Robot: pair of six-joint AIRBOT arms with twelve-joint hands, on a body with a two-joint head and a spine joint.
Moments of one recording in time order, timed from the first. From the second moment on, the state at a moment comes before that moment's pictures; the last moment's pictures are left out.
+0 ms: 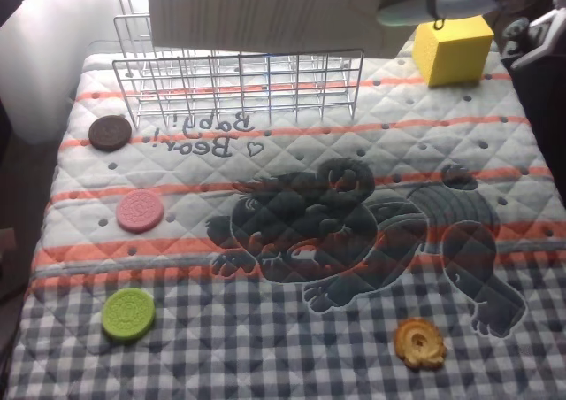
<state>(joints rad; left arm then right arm) 1.04 -0.68 0.91 -0.19 -1.29 0.01 -0.29 -1.21 1.56 -0.32 0.73 -0.40</state>
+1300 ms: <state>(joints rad) 1.03 -0.70 0.92 -0.18 -1.29 0.01 -0.29 -1.24 1.55 -0.38 0.73 -0.40</state>
